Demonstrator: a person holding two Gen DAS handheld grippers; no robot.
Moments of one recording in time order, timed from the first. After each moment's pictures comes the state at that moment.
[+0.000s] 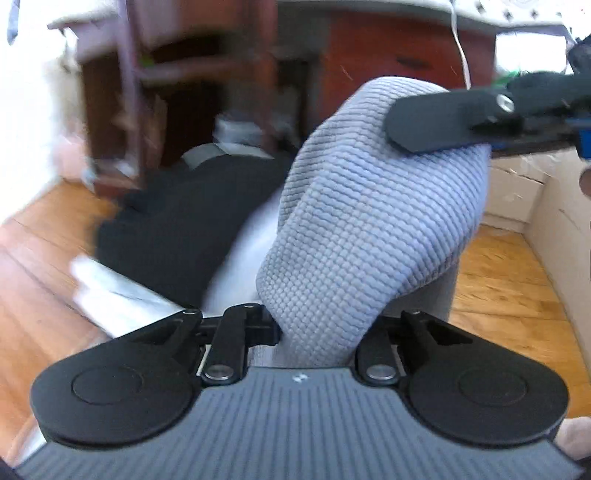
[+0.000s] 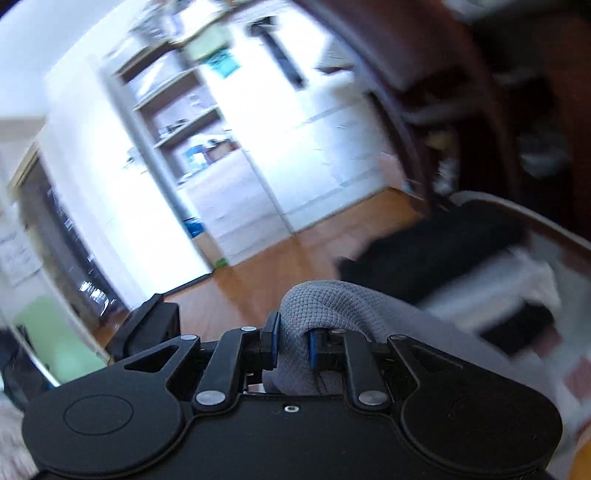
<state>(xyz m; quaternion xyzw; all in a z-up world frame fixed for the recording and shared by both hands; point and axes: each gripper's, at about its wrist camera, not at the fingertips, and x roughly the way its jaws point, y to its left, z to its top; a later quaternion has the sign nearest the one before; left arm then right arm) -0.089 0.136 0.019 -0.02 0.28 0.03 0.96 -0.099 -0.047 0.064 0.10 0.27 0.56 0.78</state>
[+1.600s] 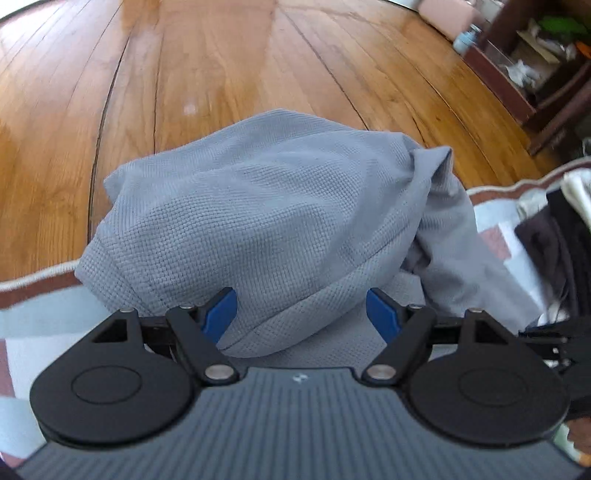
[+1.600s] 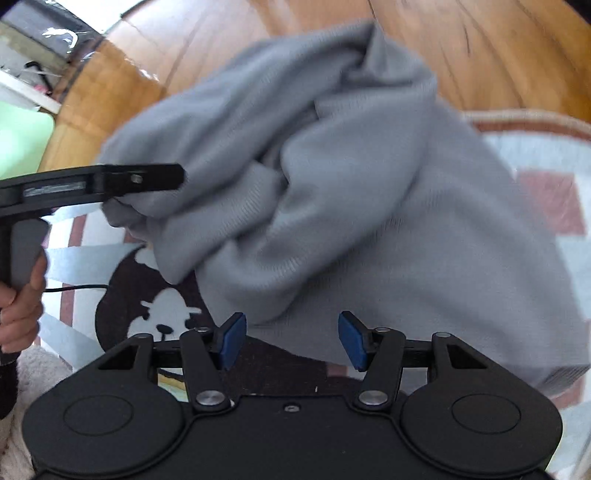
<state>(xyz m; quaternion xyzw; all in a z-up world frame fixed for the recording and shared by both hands) -0.329 0.561 -0.190 -0.35 0.40 0.35 0.77 -0.176 0.366 -0.204 -0.25 0.59 0.54 0.55</state>
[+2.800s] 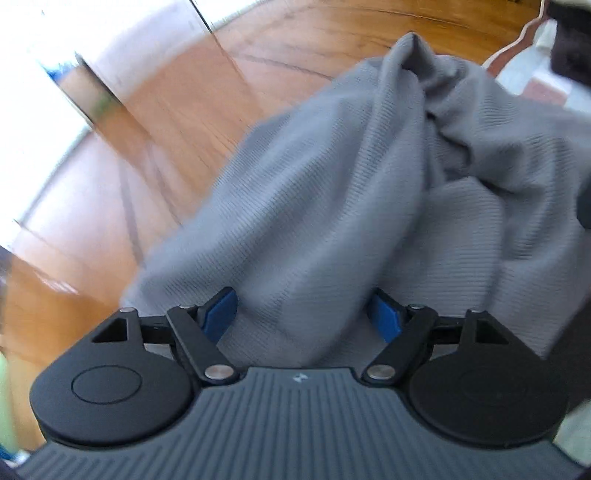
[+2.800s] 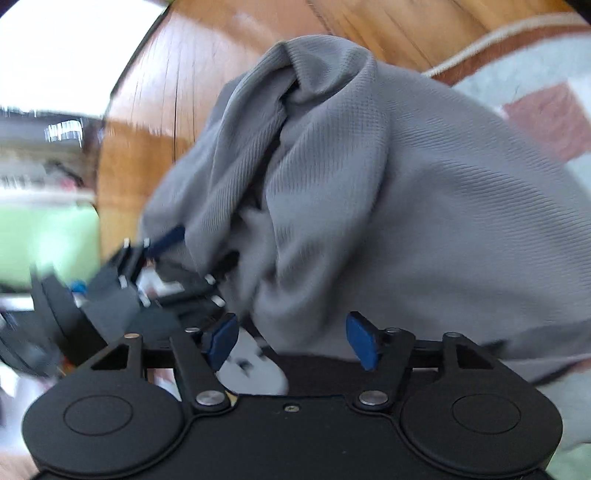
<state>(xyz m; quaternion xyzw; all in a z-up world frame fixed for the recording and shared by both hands) -0.302 0.488 -0.227 0.00 0.51 0.38 0.77 -0.117 0.375 -0.184 -0.03 0.72 0.50 0.49</state>
